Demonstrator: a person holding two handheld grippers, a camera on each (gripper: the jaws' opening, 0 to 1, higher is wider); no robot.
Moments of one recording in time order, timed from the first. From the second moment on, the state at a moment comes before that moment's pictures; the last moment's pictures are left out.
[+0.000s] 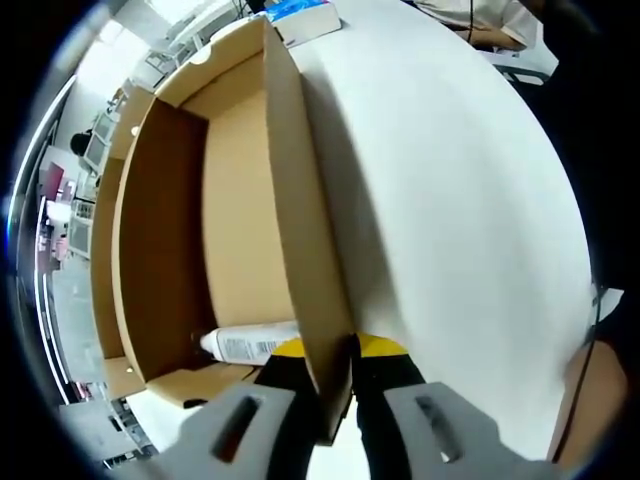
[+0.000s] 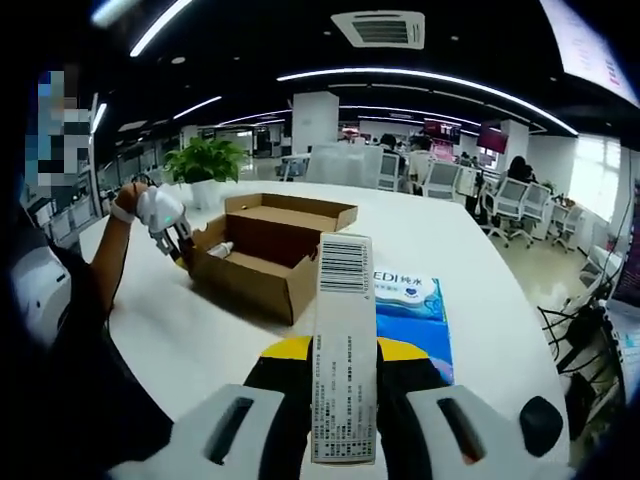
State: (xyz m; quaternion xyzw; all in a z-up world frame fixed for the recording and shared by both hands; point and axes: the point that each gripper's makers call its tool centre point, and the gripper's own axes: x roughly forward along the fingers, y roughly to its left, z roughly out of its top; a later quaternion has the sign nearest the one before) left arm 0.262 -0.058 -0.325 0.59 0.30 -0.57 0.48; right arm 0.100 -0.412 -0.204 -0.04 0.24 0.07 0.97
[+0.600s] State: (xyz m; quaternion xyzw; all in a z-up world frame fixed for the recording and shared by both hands) left arm 0.262 -0.058 -0.325 0.59 0.30 -0.57 0.48; right arm 0.072 -0.425 -0.242 0.01 0.26 0.04 0.96
